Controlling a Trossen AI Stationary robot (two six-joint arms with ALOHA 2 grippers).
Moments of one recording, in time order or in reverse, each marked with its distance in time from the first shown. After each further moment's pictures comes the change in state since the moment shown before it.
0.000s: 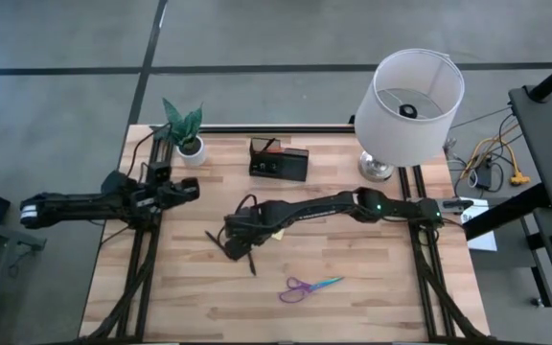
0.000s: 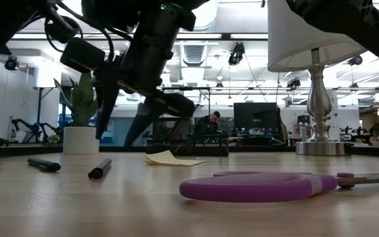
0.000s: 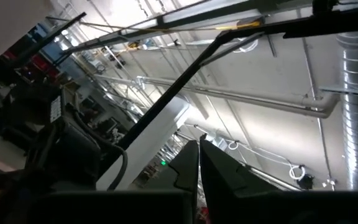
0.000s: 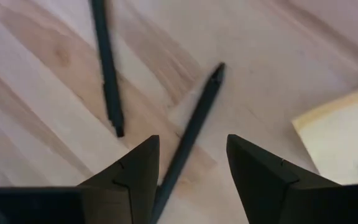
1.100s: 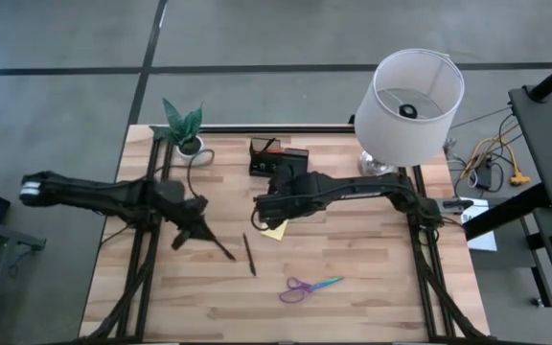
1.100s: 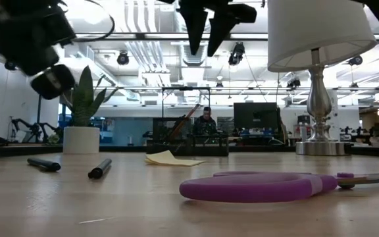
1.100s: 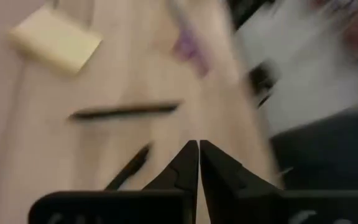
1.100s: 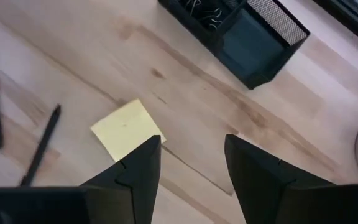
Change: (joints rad) left arm -0.210 0.211 0.281 -1.219 -0.012 0.693; right arm 0.012 -0.348 -0.001 -0.585 0.485 -0.007
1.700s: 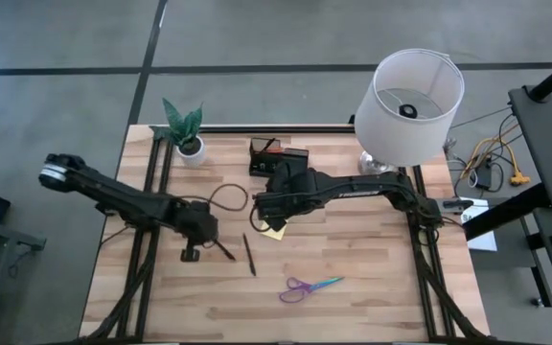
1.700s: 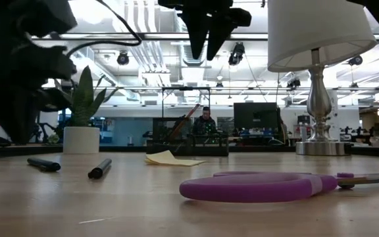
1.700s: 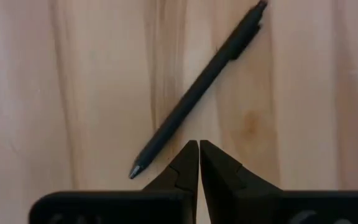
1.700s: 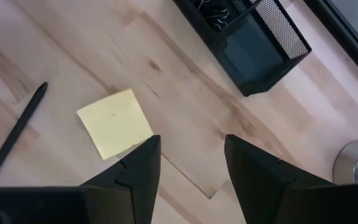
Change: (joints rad) left arm -0.211 0.475 0.156 -0.311 -0.376 0.210; right arm -0.016 0.004 -0.010 -0.001 -0.019 -0.164
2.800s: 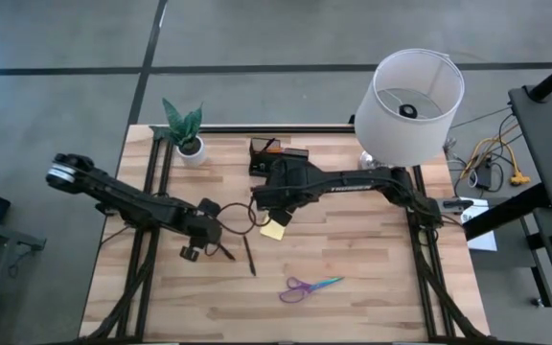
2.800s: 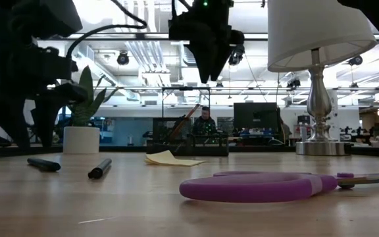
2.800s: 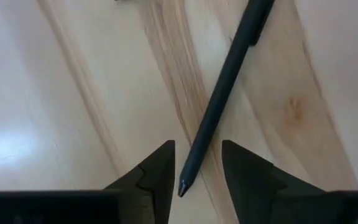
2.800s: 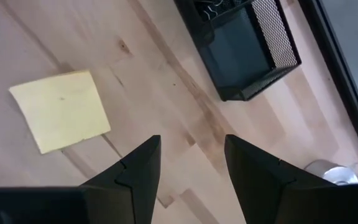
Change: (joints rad) left arm -0.024 0.101 0.045 -0.005 -0.129 0.321; right arm -0.070 0.000 -0.133 0.047 -0.003 -0.218
